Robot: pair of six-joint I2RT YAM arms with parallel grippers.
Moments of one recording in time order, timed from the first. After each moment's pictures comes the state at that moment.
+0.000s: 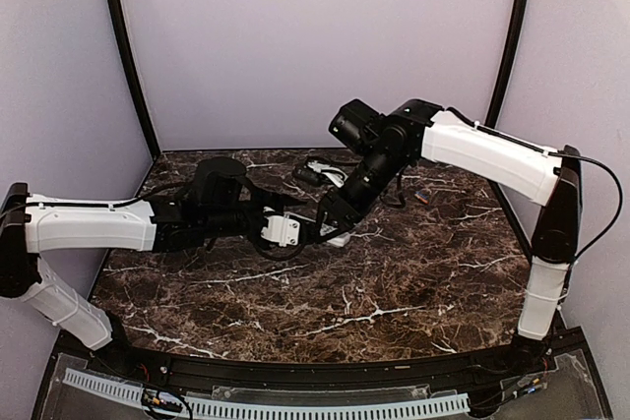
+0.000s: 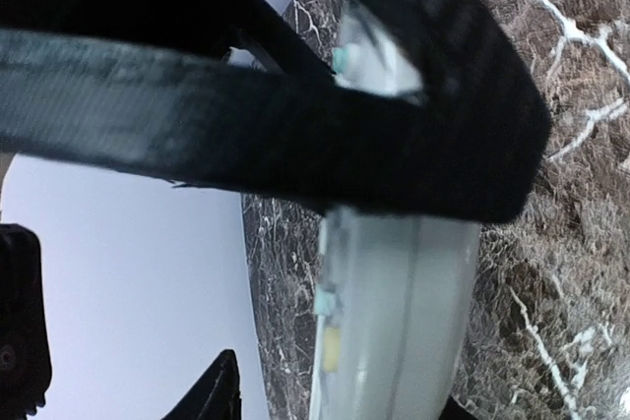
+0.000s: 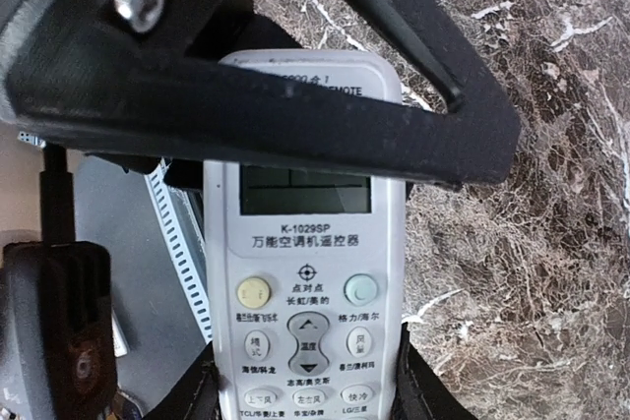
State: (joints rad) left arm -0.91 1.42 0.92 0.07 0.07 1.22; right arm 0.90 1.89 1.86 -1.15 -0.54 -0.01
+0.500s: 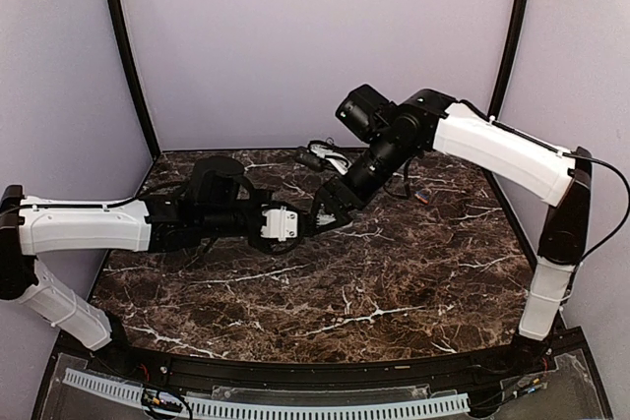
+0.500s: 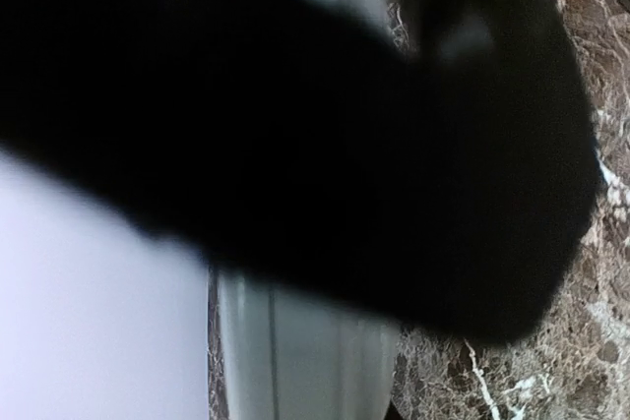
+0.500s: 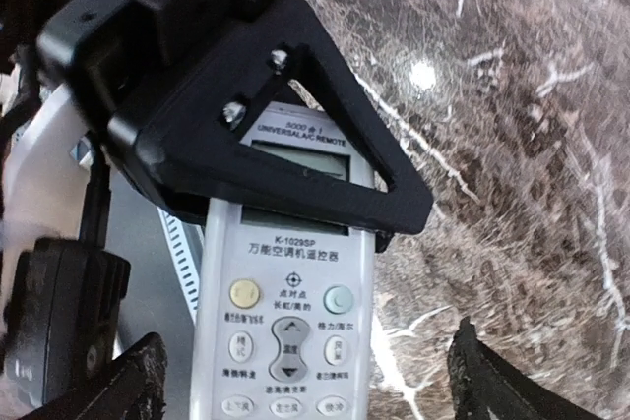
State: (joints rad) left arm -0.92 1.41 0.93 0.03 0.10 1.06; right arm 0.90 1.86 1.89 -1.15 -0.55 -0.02
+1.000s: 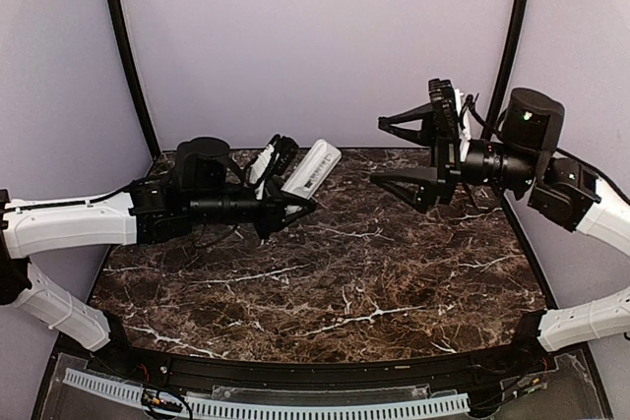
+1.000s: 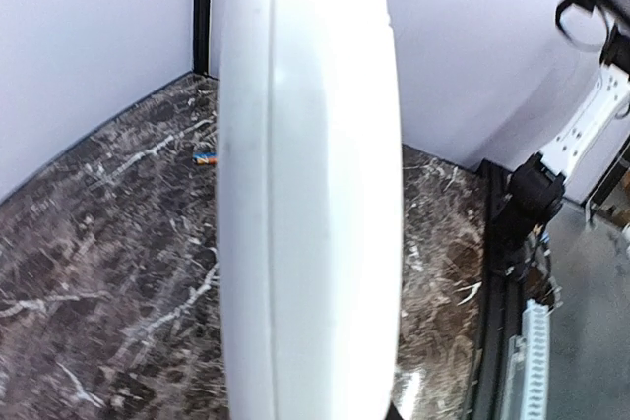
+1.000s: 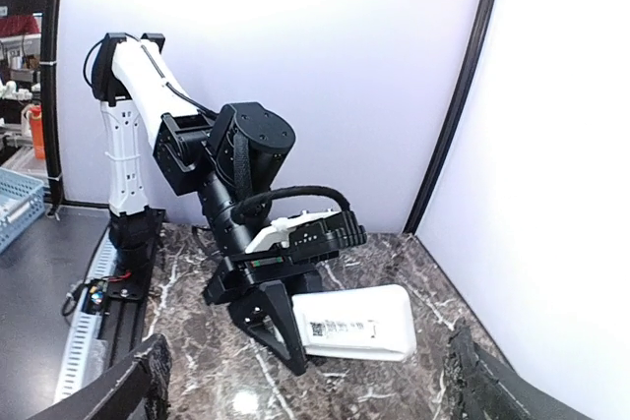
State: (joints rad) left arm -0.92 1.34 0.98 0.04 0.24 0.00; right arm 0.89 1.04 1.14 -0.16 -0.46 -0.23
